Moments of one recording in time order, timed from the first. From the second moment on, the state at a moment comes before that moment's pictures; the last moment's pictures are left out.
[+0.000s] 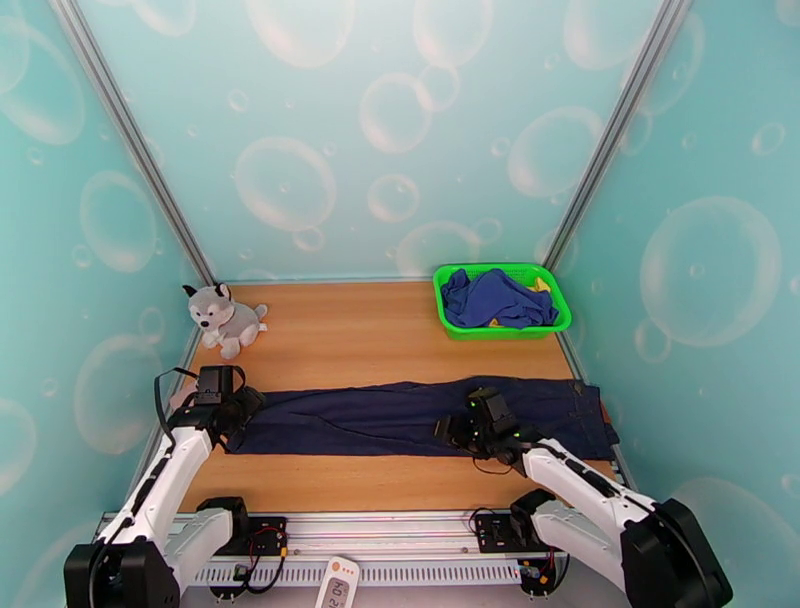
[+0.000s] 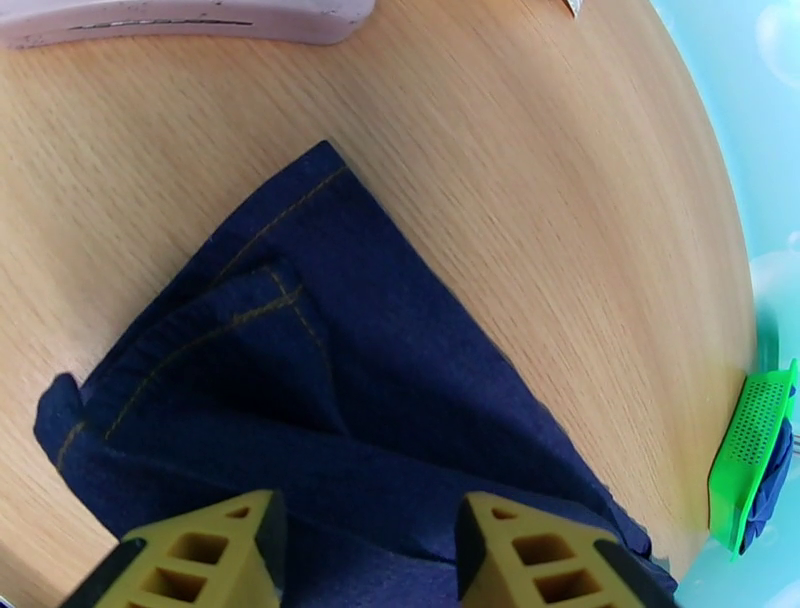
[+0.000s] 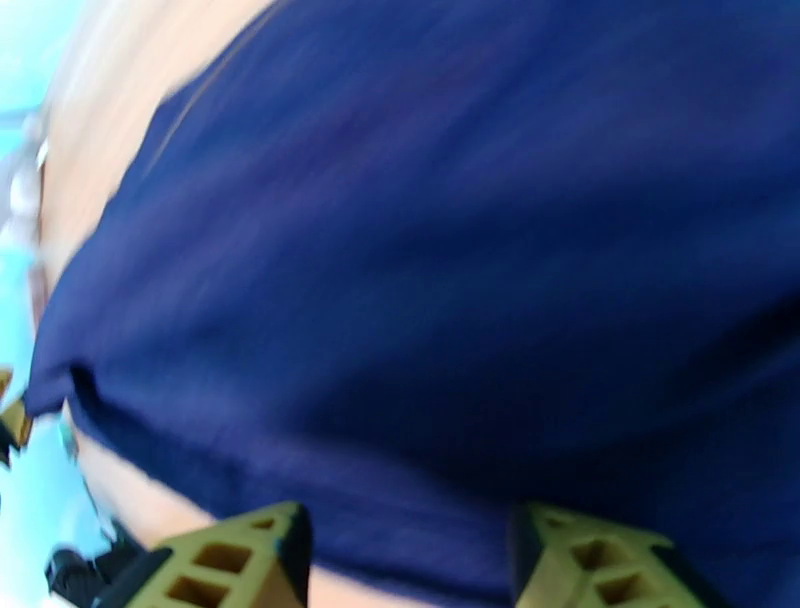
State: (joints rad) left arm 0.01 0.97 0.61 -0.65 0.02 -0.81; right arm 0.49 1.01 0.36 -0.36 -0.27 0.79
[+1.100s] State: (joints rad) left arm 0.01 1.02 0.79 -0.81 -0.01 -0.73; right arm 0.91 1.52 0.75 -0.45 0.07 0.47
